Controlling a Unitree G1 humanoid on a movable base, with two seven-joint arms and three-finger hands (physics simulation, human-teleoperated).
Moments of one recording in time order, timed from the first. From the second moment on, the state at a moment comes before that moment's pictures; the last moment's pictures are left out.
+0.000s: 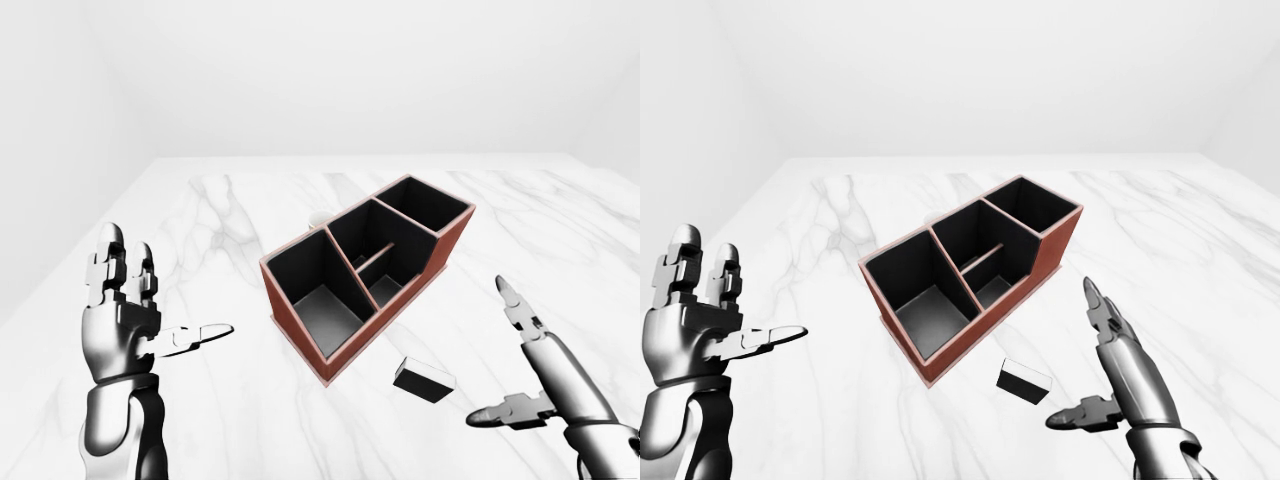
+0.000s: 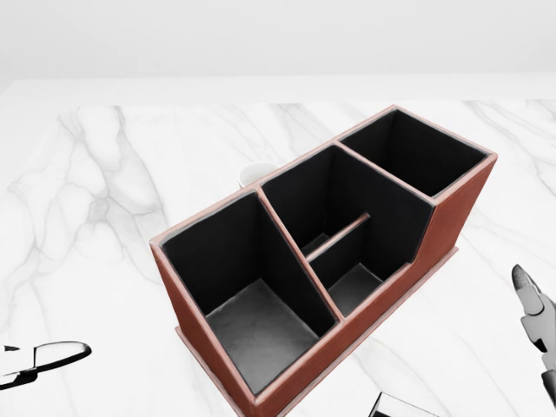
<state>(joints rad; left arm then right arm) 0.15 0.02 0.37 -0.55 -0.21 0.09 -0.11 0.38 0.12 -0.48 -0.80 -0.68 0.09 0.70</state>
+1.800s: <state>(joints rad) 0.15 0.02 0.37 -0.54 -0.21 0.09 -0.10 0.30 -0.05 -0.39 -0.40 -0.65 0.09 0.70</state>
